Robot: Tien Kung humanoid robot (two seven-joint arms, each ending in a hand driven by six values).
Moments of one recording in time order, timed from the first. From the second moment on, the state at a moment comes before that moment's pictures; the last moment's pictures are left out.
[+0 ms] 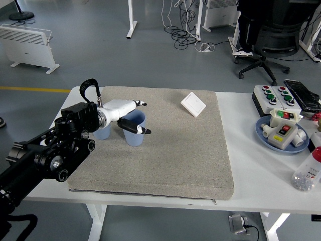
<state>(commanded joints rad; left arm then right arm) -1.00 0.16 -0.91 -0.74 2.07 -0.31 0.03 0.04 -0.11 1.19 0.18 -0.87 -0.04 -0.17</state>
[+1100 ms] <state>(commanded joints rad) -1.04 0.12 -0.89 -0.58 2.16 -0.28 -0.01 0.06 -0.11 1.19 0.18 -0.87 -0.04 -0.16</state>
